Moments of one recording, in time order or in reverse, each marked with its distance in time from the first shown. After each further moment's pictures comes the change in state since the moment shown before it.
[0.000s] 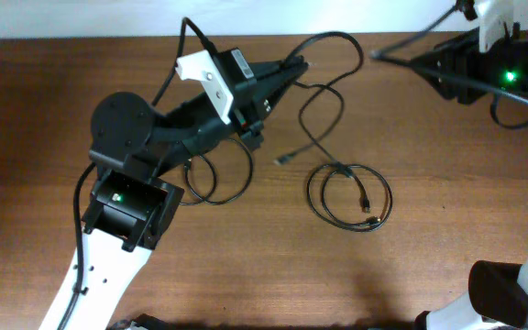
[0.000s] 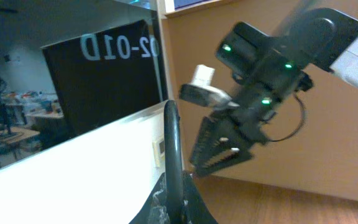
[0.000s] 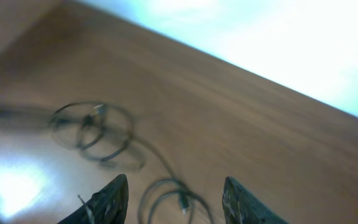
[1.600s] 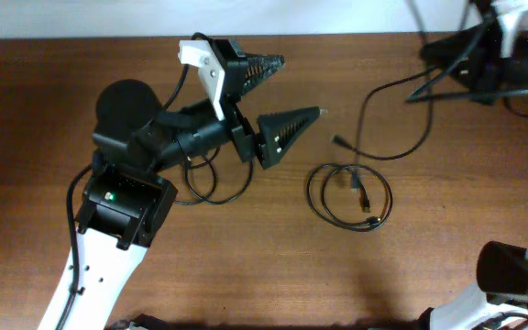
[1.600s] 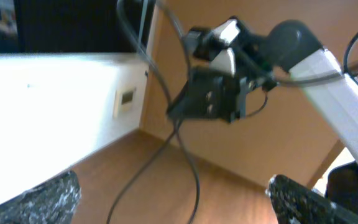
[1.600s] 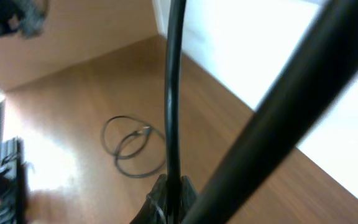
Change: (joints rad) left arm 0.047 -0.002 0.005 -0.217 0.110 -0.256; right arm -0.163 0.081 0.000 -0.066 -0.480 -0.396
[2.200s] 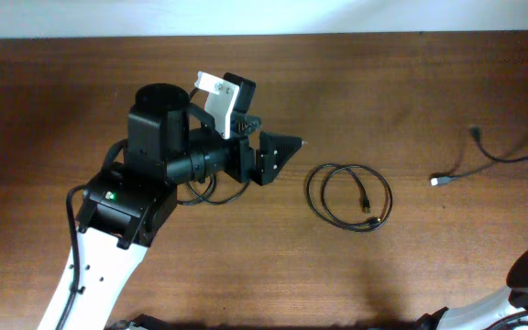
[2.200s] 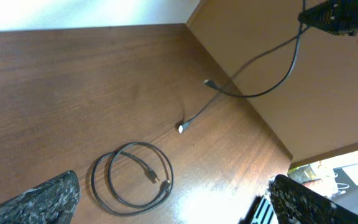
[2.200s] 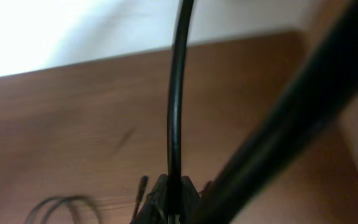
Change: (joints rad) left arm 0.000 0.002 0.001 -0.557 -0.156 0.000; right arm -0.429 0.001 0.000 0.140 0.715 0.544
